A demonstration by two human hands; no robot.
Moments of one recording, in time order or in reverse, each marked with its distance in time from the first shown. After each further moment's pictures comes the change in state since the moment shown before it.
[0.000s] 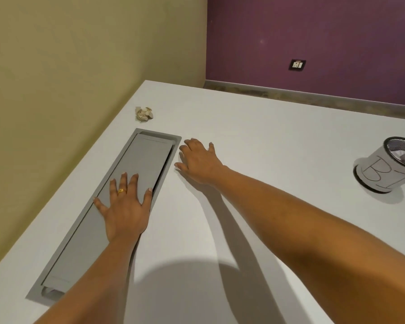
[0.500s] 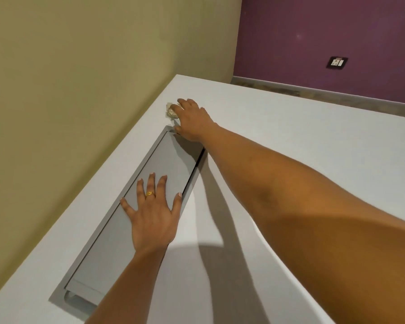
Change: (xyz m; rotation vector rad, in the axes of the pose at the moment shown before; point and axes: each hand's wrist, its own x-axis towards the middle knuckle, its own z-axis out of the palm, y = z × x) left_hand 0.003 0.000 0.005 0.042 0.002 -0.018; right_hand 0.131 -0.045 -0.028 -0.045 0.058 -0.086
